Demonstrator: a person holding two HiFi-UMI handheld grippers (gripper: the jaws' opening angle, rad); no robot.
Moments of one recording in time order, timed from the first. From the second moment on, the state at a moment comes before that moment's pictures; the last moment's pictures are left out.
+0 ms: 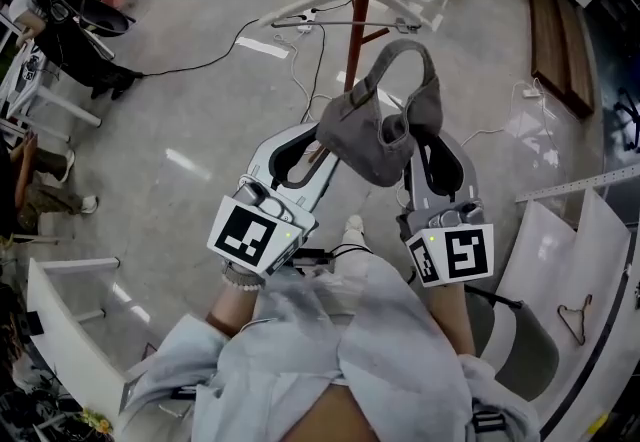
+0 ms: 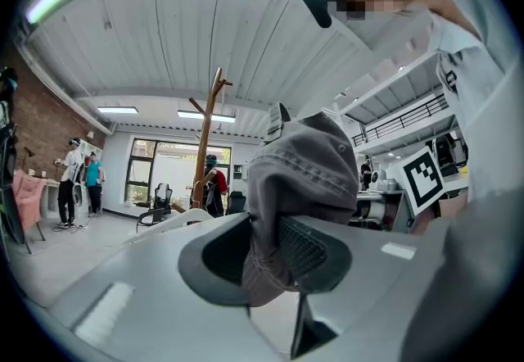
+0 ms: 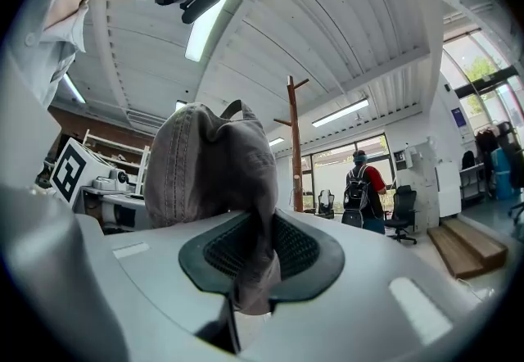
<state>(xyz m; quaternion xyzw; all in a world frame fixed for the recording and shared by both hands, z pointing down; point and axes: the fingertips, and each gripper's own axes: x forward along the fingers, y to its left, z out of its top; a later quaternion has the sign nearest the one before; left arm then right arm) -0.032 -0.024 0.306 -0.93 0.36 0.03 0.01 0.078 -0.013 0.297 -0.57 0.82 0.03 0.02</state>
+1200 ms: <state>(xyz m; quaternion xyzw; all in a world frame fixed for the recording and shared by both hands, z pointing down) 0.037 -0.134 0.288 -0.91 0.42 0.03 0.01 0.146 -0.135 0.281 -0.52 0.86 0.02 0.02</state>
